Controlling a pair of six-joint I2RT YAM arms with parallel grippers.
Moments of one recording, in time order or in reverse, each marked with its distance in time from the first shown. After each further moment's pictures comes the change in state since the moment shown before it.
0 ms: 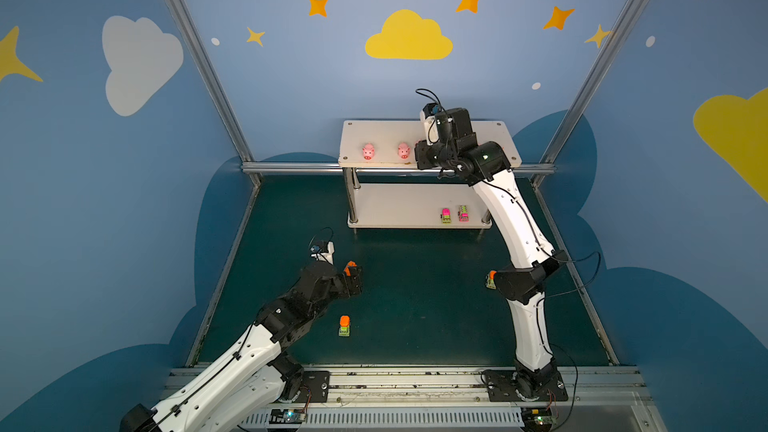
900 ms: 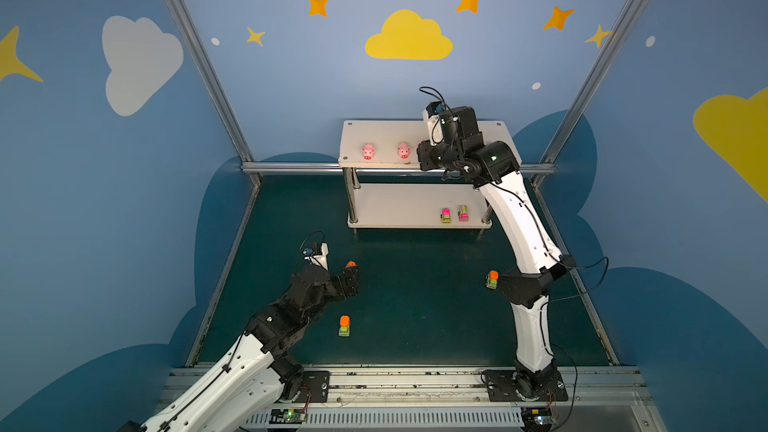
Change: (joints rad) left arm 0.002 -0.080 -0.008 -0.032 -0.013 -0.012; right arm -0.003 -0.038 0.000 -0.045 0.002 0.019
